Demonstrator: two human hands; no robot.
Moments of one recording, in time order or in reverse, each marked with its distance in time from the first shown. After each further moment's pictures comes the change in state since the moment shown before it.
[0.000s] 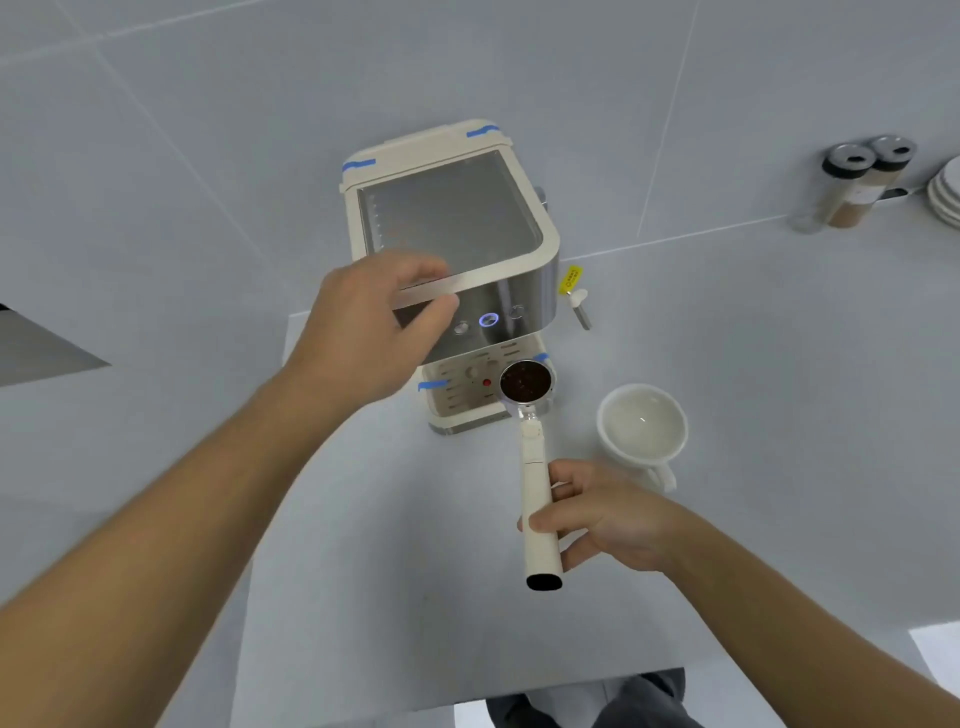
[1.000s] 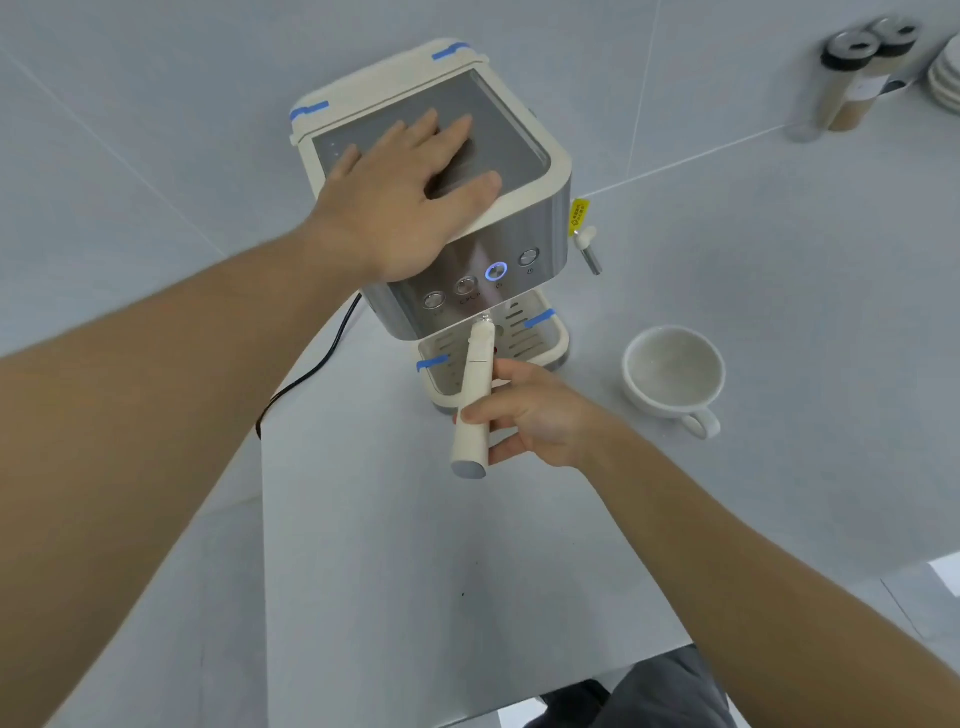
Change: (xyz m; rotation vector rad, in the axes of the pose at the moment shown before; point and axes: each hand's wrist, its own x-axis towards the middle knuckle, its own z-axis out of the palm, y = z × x) left_hand 0.094 -0.034 0.031 0.344 -0.331 0.151; right_hand 0.102 -0.032 0.043 0.236 0.089 -0.196
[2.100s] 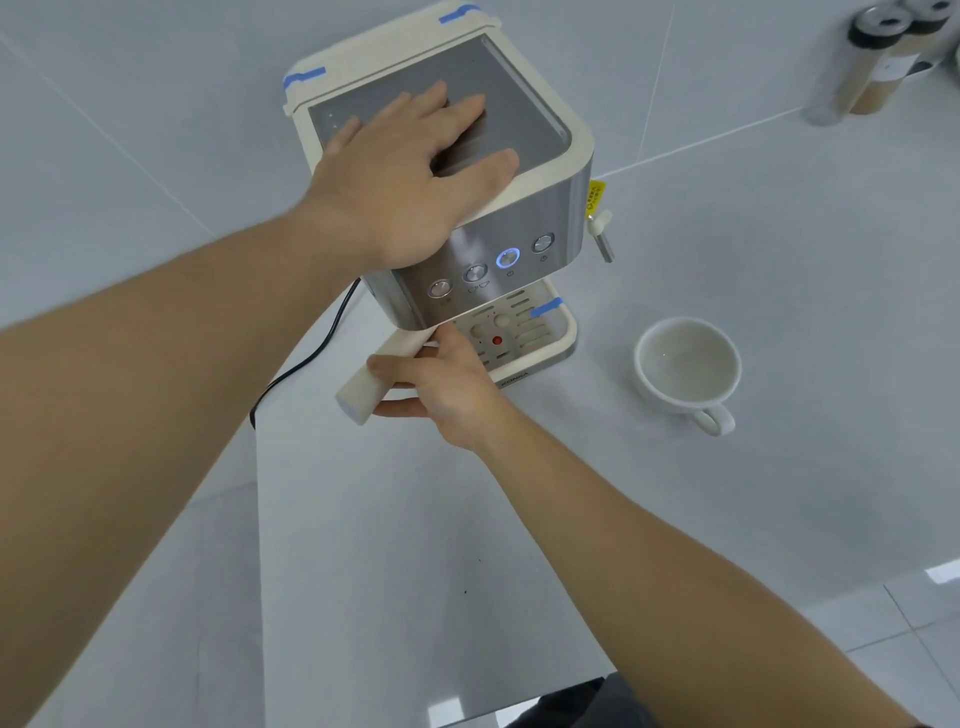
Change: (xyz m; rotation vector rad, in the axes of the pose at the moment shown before) left_hand -0.003 0.002 -0.002 -0.013 0.021 0.003; right_hand 0.059 -0.002 0.076 0.303 0.083 -0.169
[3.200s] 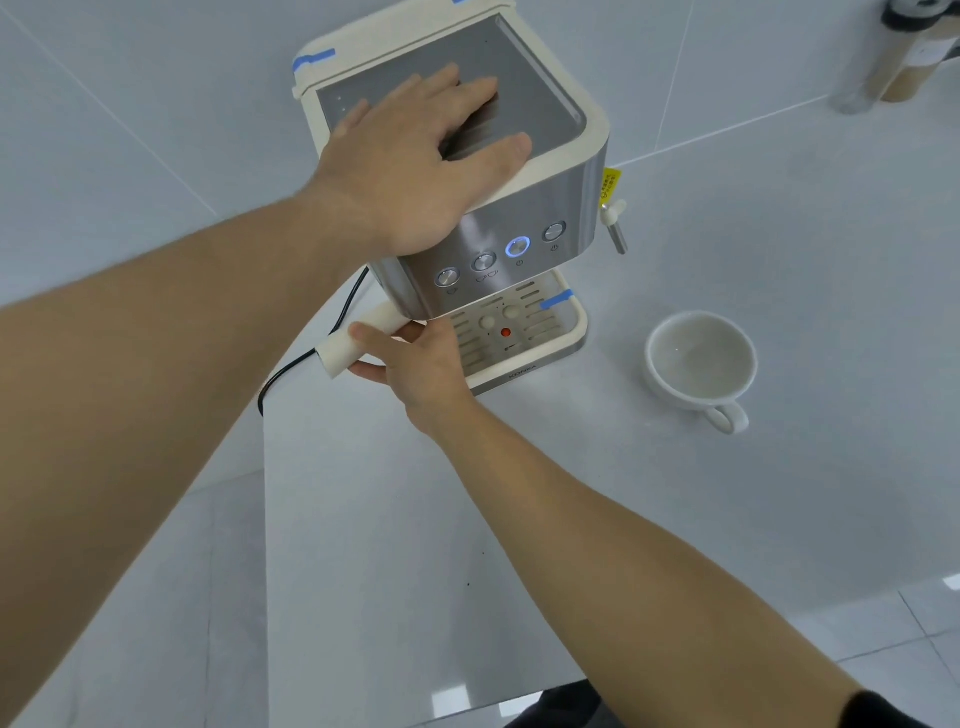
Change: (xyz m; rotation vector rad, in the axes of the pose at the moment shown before) left_hand 0.002 0.001 0.000 -0.007 -0.037 0.004; right_hand 0.018 0.014 0.027 0.109 0.074 -0.210
